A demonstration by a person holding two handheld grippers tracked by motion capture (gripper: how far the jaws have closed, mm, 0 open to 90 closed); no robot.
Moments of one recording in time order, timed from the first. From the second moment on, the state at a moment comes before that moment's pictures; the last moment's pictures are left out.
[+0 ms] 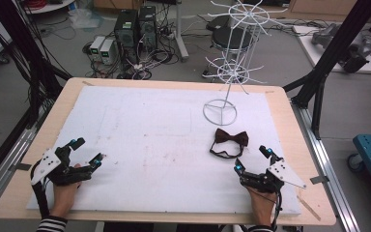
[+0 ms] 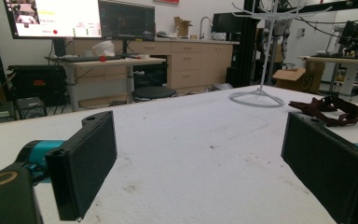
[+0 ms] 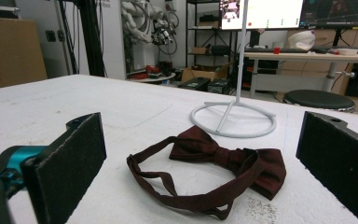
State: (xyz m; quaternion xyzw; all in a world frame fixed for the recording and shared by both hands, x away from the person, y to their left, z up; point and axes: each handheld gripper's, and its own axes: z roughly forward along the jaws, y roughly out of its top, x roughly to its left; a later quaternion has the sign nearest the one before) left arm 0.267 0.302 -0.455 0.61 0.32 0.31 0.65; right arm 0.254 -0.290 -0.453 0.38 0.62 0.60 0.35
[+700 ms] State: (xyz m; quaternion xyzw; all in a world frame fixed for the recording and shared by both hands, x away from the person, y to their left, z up) left arm 0.267 0.302 -0.455 0.61 0.32 0.31 0.65; right arm 0.255 -0.291 -0.452 0.38 0.62 0.60 0.34
